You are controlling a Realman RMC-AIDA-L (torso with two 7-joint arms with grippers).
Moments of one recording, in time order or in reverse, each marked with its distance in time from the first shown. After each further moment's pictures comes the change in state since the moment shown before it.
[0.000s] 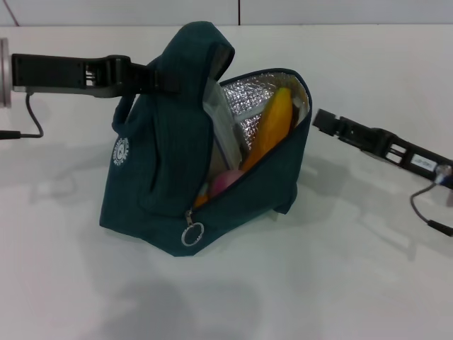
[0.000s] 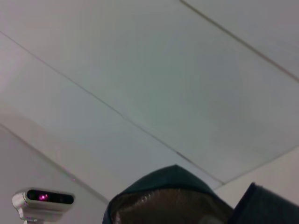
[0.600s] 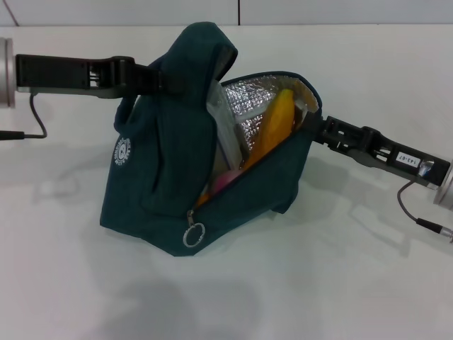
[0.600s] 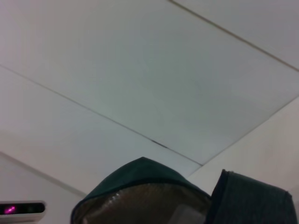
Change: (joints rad) left arm -0.003 -0.004 0.004 0.000 0.000 0.000 0.002; right arm 0.047 0.004 -0.032 0.036 0.005 0.083 0.124
